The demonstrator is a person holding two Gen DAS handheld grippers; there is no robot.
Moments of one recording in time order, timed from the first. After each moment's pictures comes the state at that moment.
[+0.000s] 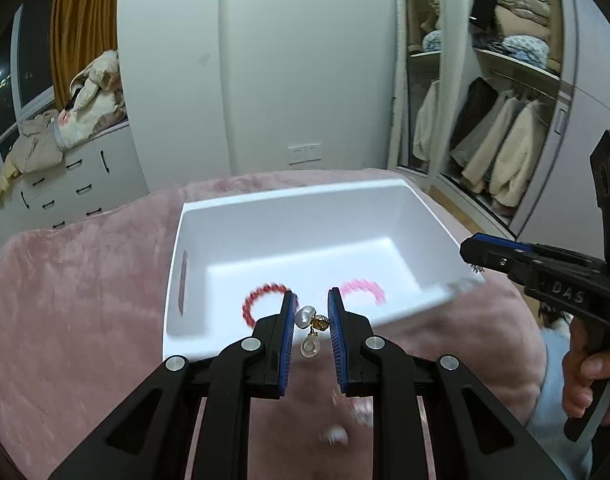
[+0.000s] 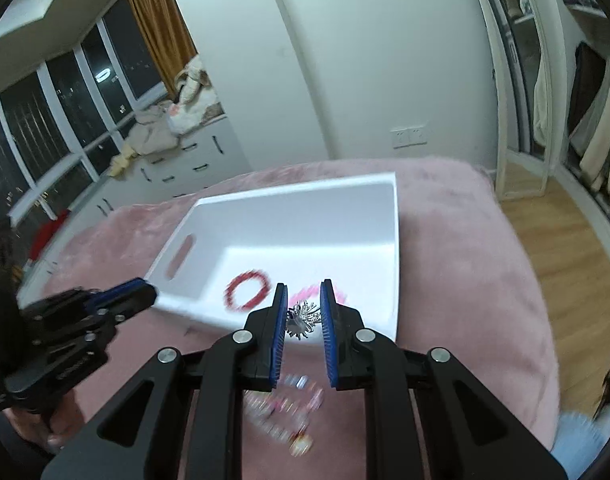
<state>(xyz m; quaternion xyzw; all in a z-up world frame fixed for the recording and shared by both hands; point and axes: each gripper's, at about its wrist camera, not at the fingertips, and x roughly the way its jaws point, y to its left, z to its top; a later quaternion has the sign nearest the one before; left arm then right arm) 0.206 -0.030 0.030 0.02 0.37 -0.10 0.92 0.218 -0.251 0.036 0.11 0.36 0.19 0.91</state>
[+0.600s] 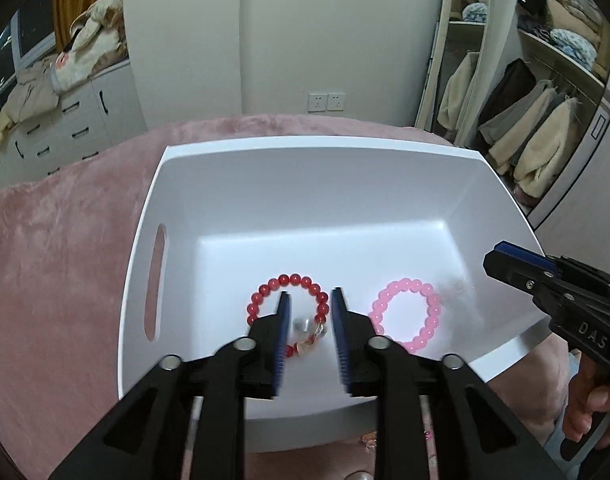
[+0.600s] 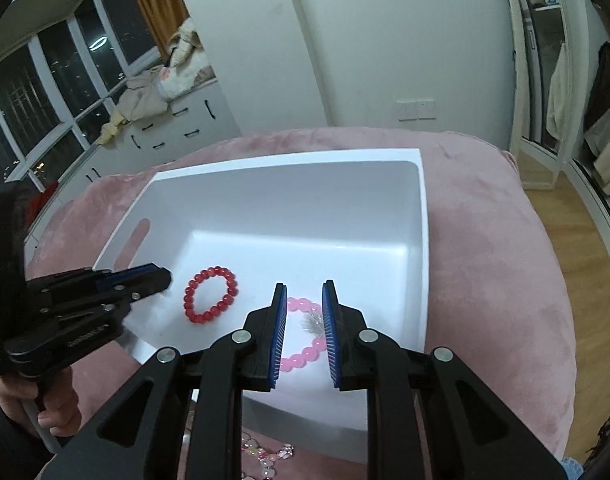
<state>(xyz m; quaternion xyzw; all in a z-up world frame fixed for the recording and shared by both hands) 0.288 -0.016 -0.029 -0.01 0.46 -0.07 0.89 0.271 -0.228 -0.011 0.08 0.40 0.21 0.89</state>
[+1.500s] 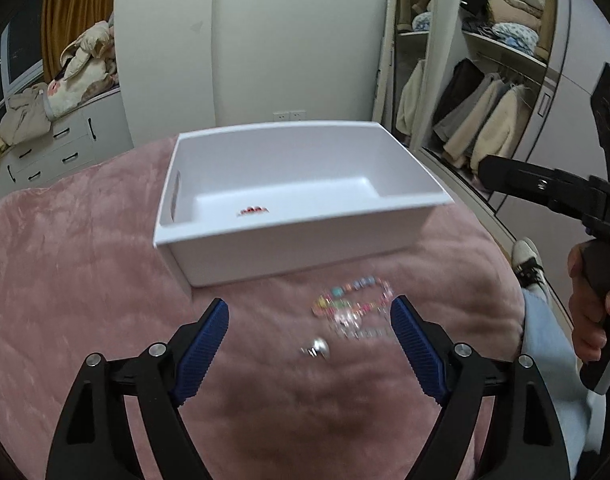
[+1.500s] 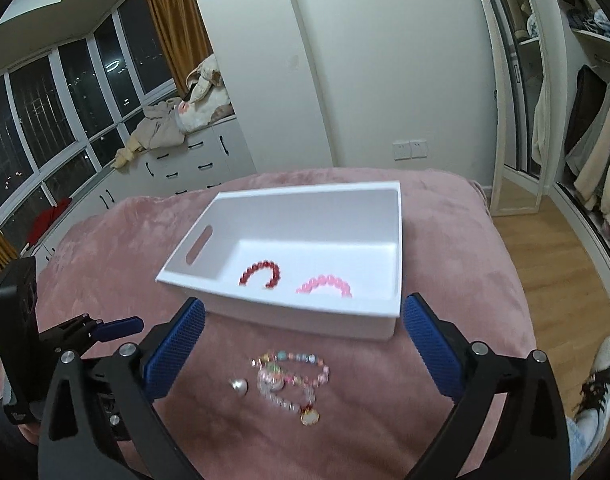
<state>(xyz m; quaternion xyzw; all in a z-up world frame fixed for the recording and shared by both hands) 0.126 -0.021 0.003 0.02 0.41 -0.14 0.90 0.140 -0.246 0.047 0.08 0.34 0.19 0.92</state>
